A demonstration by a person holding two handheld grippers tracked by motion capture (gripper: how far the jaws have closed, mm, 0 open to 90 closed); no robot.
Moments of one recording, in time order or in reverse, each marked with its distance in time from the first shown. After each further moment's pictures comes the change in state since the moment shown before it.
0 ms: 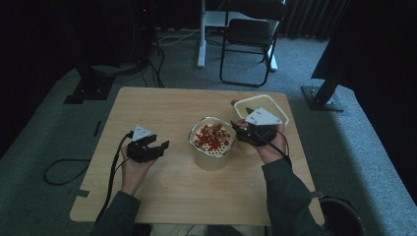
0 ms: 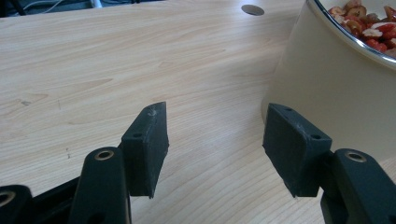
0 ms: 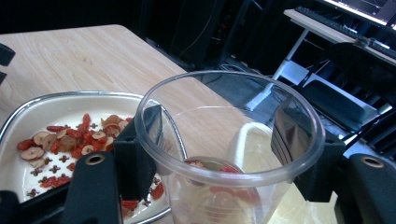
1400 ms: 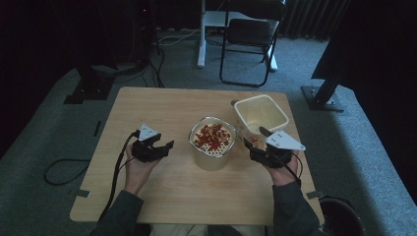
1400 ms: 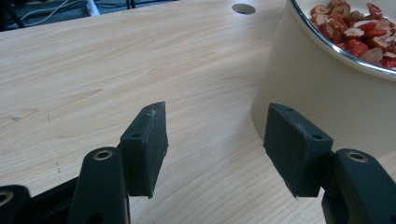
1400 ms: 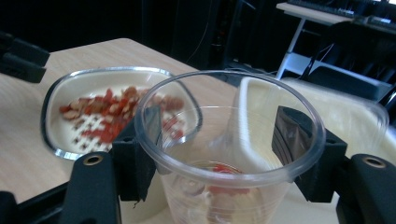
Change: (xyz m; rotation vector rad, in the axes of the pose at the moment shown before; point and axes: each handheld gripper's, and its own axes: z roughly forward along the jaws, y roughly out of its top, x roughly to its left) left arm -0.014 0.008 0.004 0.009 0.000 0.056; right arm 0.005 -0.054 -0.042 -0.068 0.006 0.167
